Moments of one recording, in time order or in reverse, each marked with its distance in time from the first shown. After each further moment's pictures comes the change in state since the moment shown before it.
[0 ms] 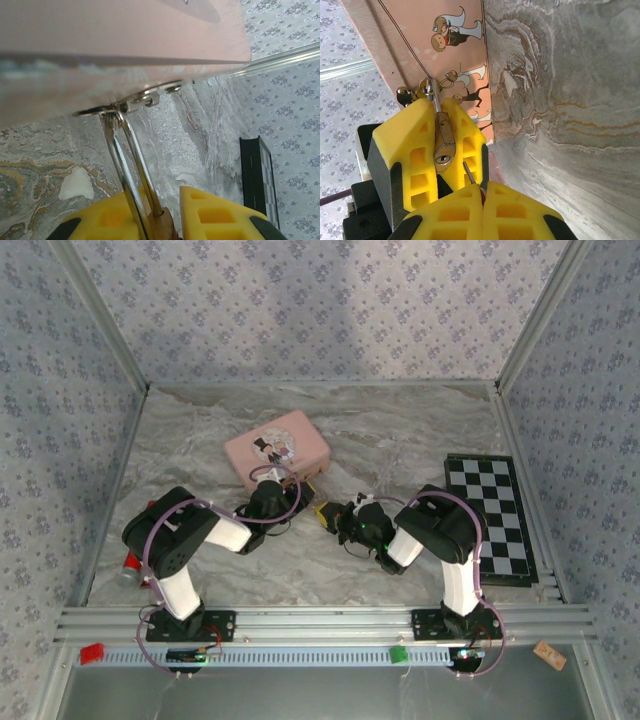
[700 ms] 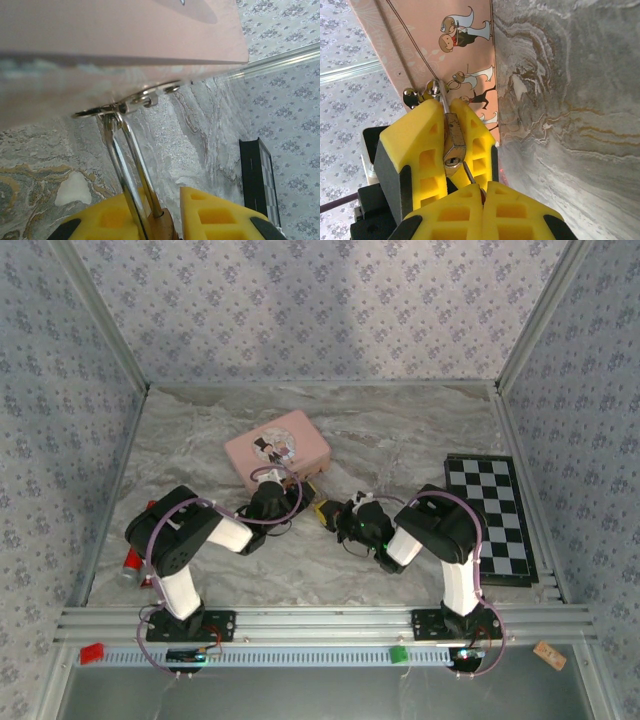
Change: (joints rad) left arm -0.007 0.018 0.000 0.032 -0.015 0.007; right arm 0.000 -0.001 0.015 -0.002 0.010 0.002
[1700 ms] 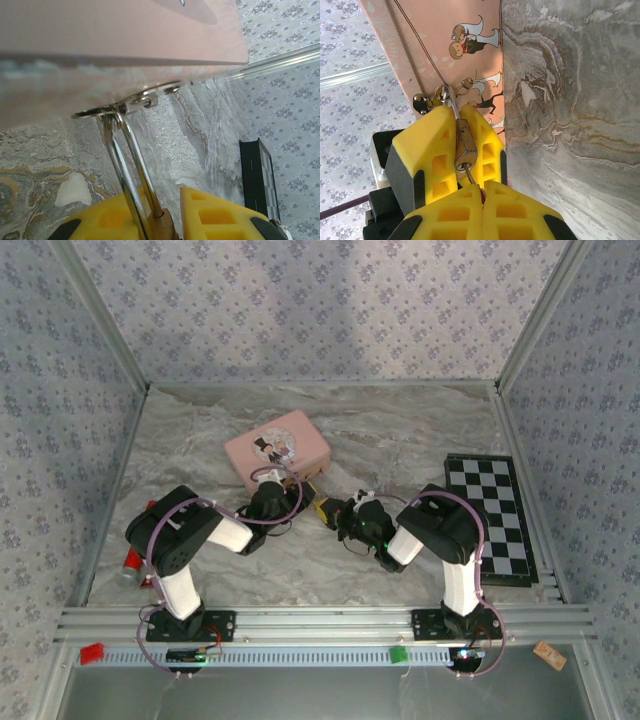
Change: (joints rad) left arm -0.002 0.002 0.000 0.003 -0.003 0.000; right arm -0.011 -0.011 0.000 -0.004 0.008 0.000
